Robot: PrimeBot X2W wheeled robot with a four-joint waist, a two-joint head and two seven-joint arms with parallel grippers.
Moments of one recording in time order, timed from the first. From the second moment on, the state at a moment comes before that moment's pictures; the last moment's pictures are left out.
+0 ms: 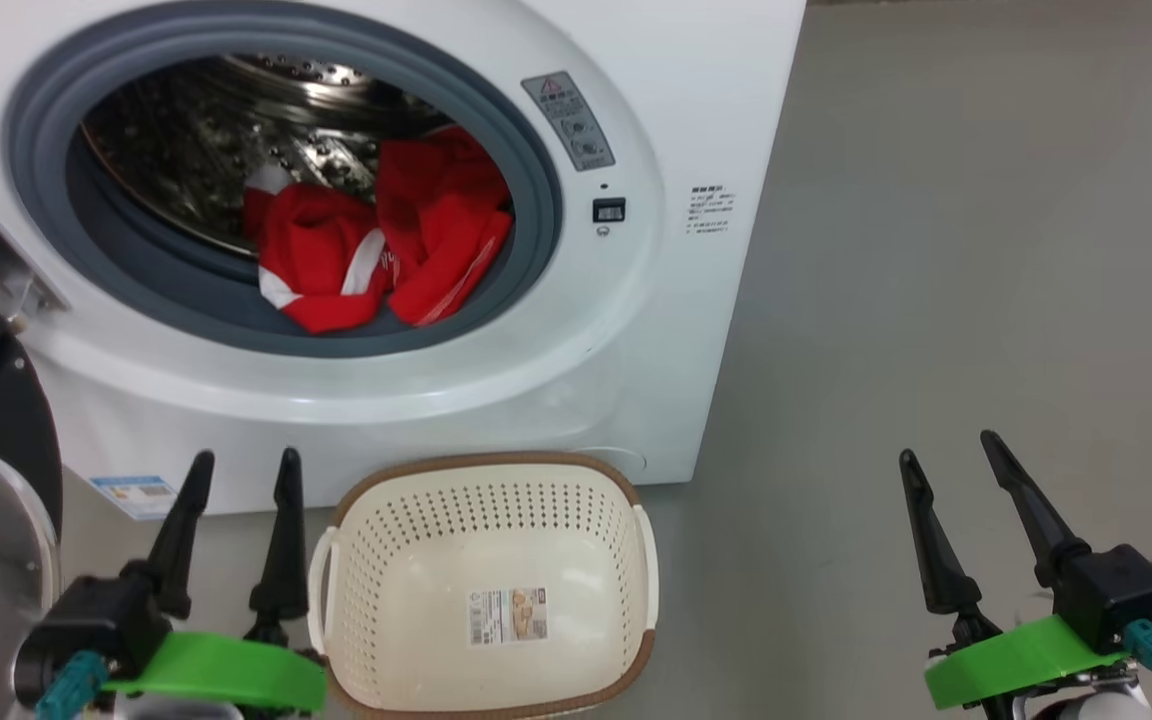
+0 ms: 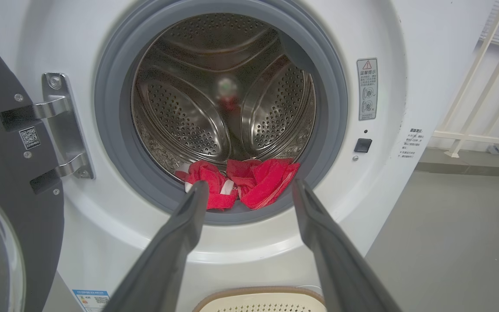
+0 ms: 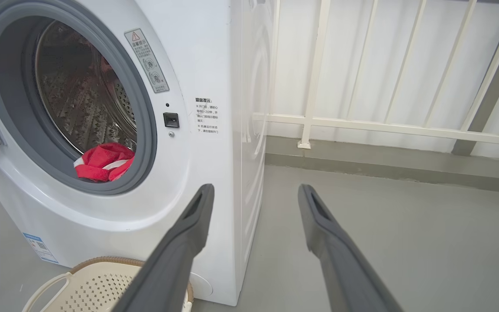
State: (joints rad) left arm -0.11 0.13 -0.06 0.10 -0.32 0.01 -0.19; right arm 0.00 -0.04 -0.04 0.11 0.12 0.13 -0.26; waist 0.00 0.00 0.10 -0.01
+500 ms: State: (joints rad) left arm -0.37 0.14 -0.06 0.18 -0.31 0.03 -0.21; right arm -0.13 -0.04 -0.01 0.05 0.10 0.13 -0.26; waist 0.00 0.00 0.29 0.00
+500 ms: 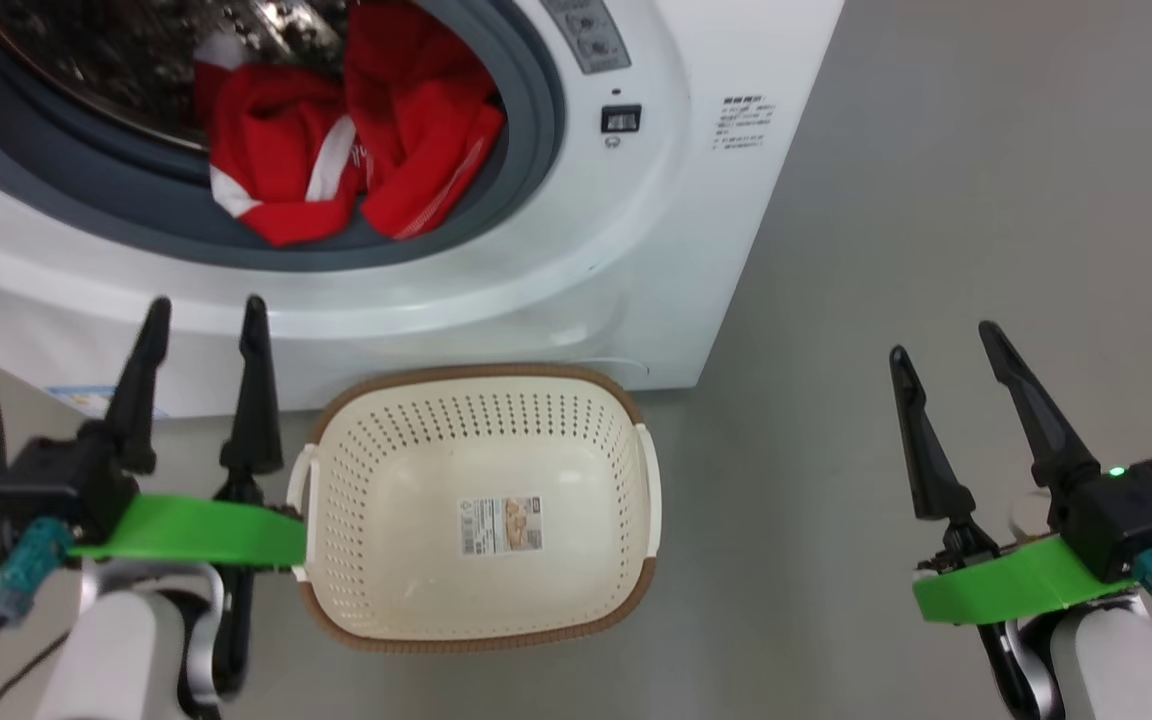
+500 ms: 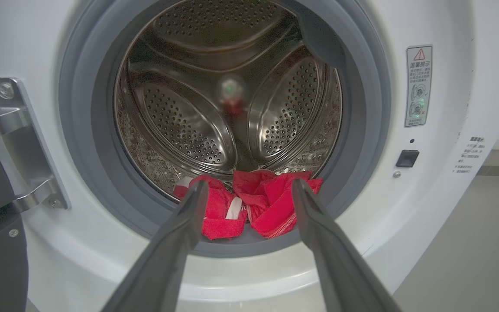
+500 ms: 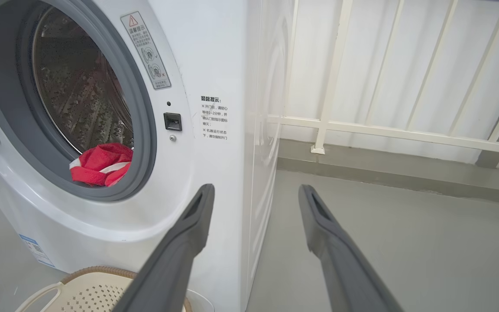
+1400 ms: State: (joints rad) left arm -0.85 0.19 -0.06 0.52 -0.30 0.03 -0.19; right arm -0.27 -0.05 0.03 0.01 0.10 0.13 -0.26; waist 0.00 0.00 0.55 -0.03
